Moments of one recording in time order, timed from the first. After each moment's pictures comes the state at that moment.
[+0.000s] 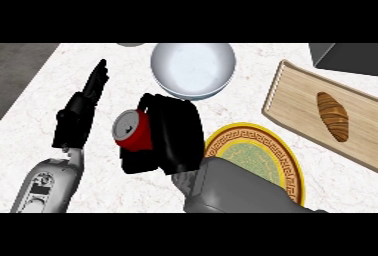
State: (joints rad) left arm -0.31 0.21 -0.08 -1.56 -0.14 0.11 0.18; right arm -0.82 0.00 0.76 -1.47 0.72 -0.28 1.00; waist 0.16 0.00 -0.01
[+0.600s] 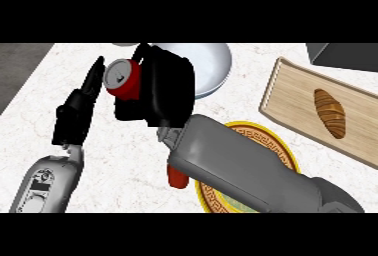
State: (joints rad) left arm -0.32 0.21 -0.07 -1.54 -0.15 0.12 0.17; right arm -1.10 -0.01 0.69 -1.22 0.76 -0.48 1.08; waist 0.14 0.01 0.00
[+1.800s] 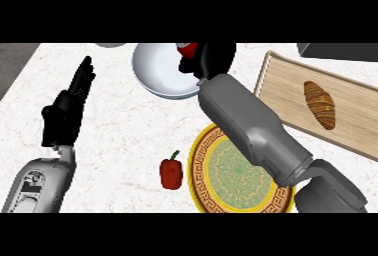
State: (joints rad) left arm -0.31 0.22 -0.02 -1.54 -0.15 0.13 0.15; right arm -1.27 0.00 0.58 -0.43 0.79 -0.81 0.95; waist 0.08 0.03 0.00
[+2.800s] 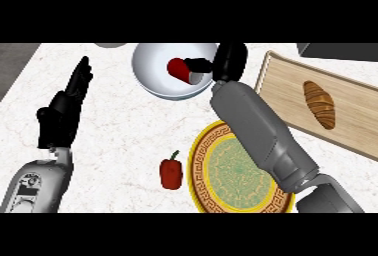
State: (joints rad) left arm -0.29 0.22 -0.01 -1.57 -0.15 0.12 0.17; right arm -1.14 0.00 0.26 -0.49 0.36 -0.98 0.32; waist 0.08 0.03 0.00
